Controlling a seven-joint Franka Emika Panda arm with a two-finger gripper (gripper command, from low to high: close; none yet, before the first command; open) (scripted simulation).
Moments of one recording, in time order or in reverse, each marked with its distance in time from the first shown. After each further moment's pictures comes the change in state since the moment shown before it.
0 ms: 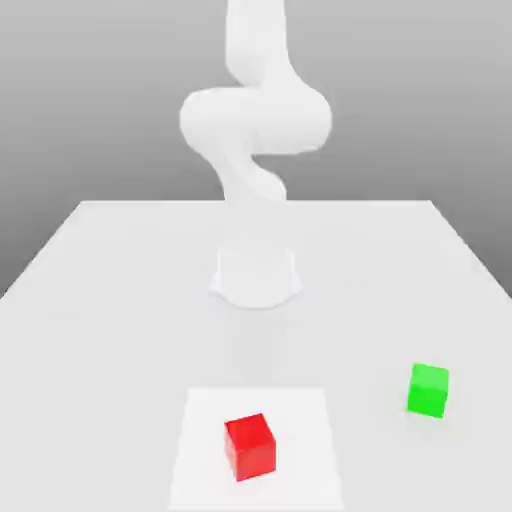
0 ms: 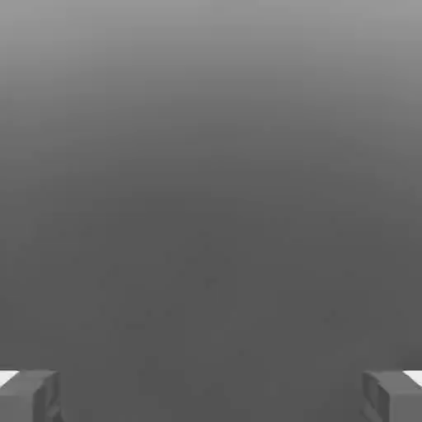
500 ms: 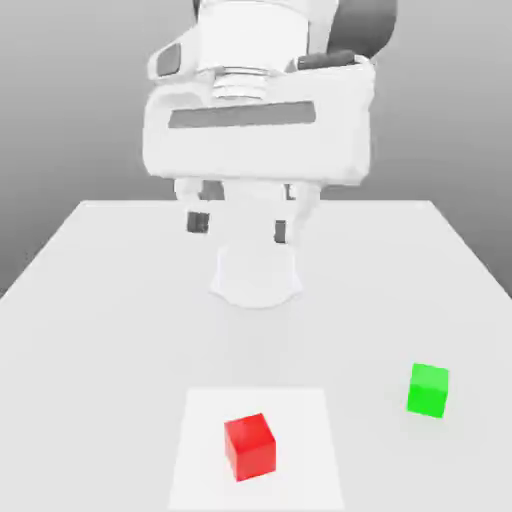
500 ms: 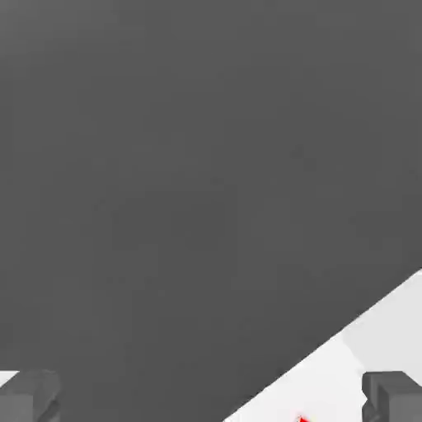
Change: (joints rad) arm -0.191 0.480 0.177 -0.169 -0.041 0.229 0.657
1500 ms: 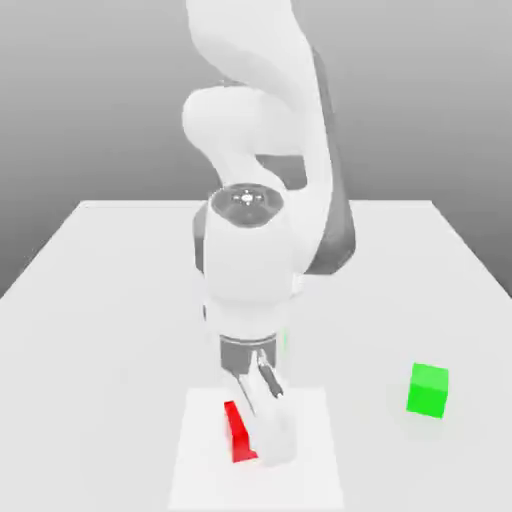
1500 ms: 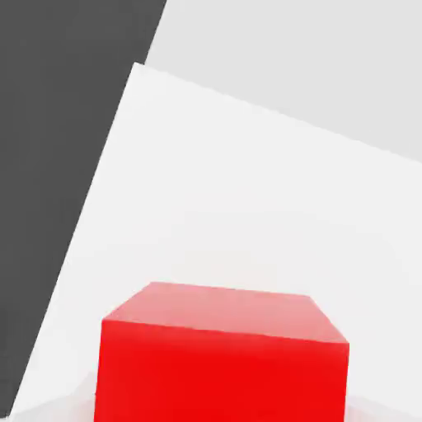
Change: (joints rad) arm 0.017 0.368 -0.013 -0.125 -0.027 0.184 0.494
